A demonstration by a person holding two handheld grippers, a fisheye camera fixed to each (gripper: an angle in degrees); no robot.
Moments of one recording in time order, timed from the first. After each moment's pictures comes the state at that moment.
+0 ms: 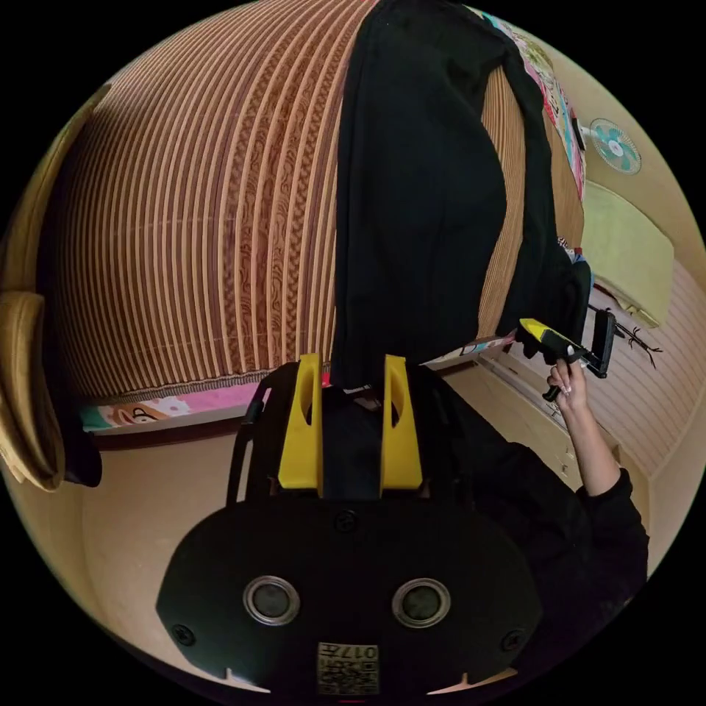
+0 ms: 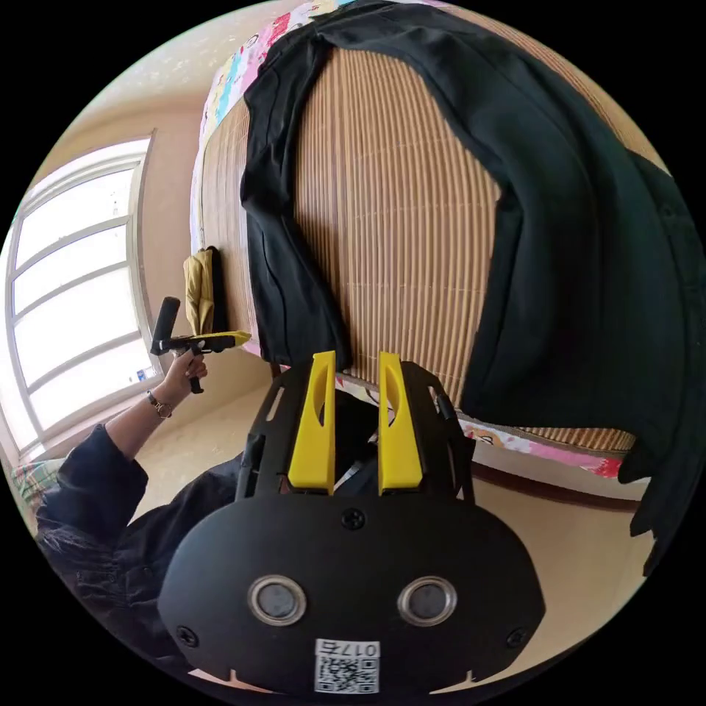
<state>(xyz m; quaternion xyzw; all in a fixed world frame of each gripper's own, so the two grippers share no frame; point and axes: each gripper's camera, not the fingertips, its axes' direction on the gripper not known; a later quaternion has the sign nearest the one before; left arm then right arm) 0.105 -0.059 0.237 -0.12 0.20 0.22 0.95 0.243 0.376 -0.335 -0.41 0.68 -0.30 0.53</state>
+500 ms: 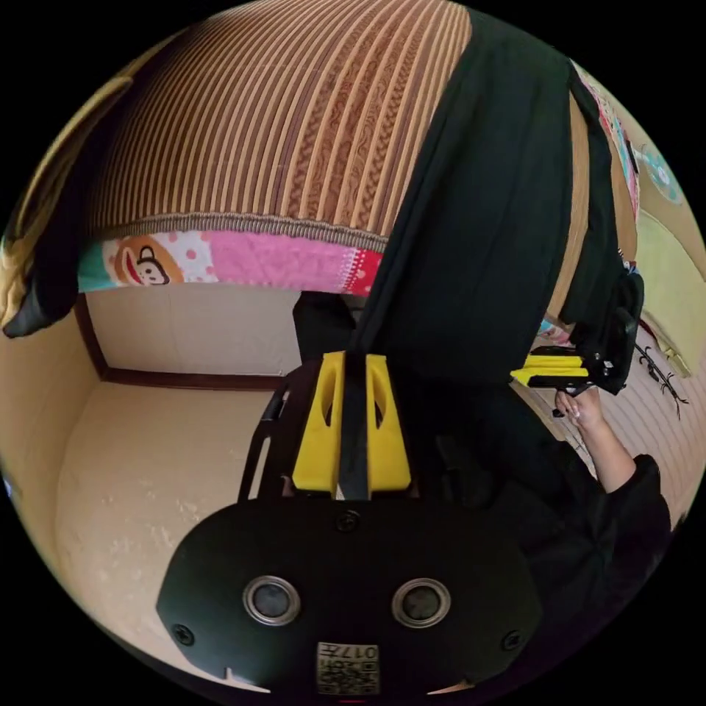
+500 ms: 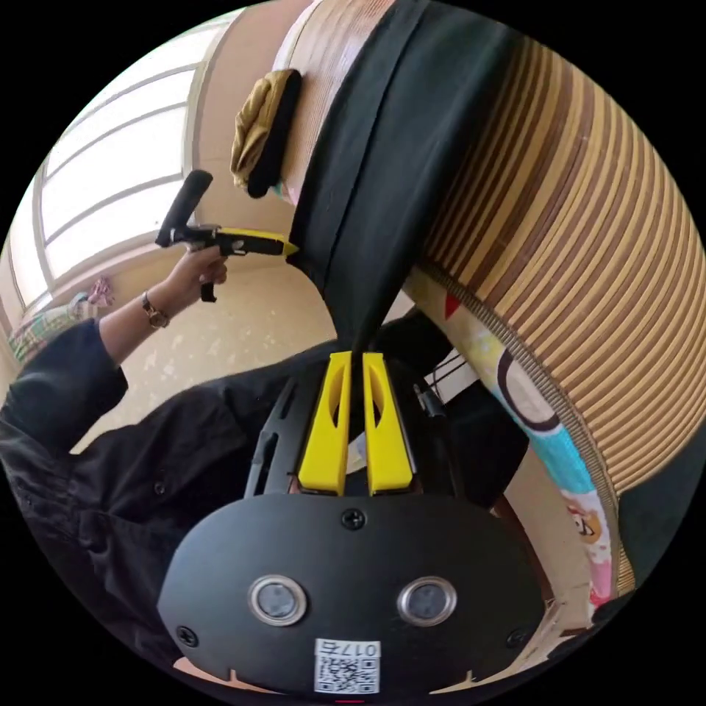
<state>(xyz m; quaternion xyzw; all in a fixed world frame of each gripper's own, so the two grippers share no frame) -0.070 -0.075 0.241 -0.14 0.12 0.11 0.98 0.332 0.418 -0.347 -0.66 0.61 -0.22 0.38</state>
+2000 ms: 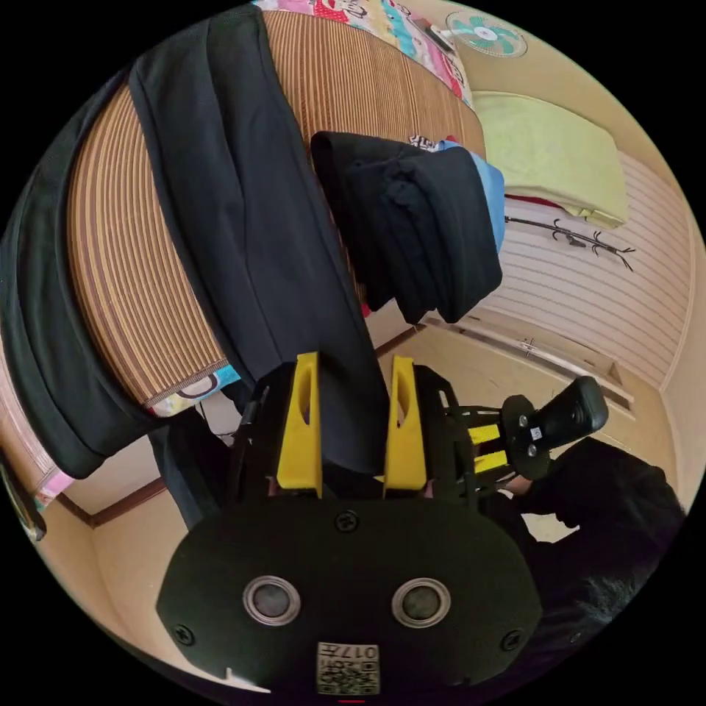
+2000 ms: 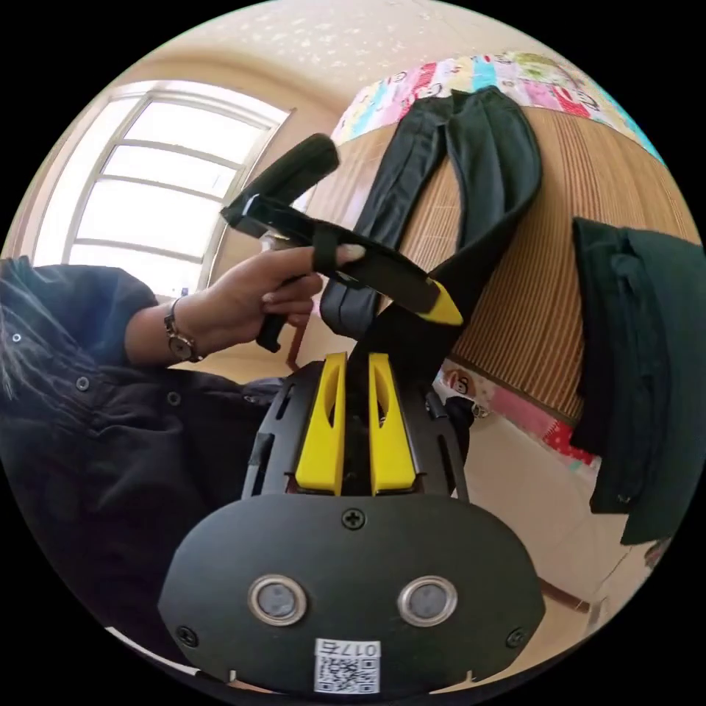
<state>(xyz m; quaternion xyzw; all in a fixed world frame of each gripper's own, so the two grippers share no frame) 0.087 -0.029 0.093 -0.14 0.23 0.36 0.89 -0.052 0.411 -0.433 -0.51 0.55 -0.44 0.50</state>
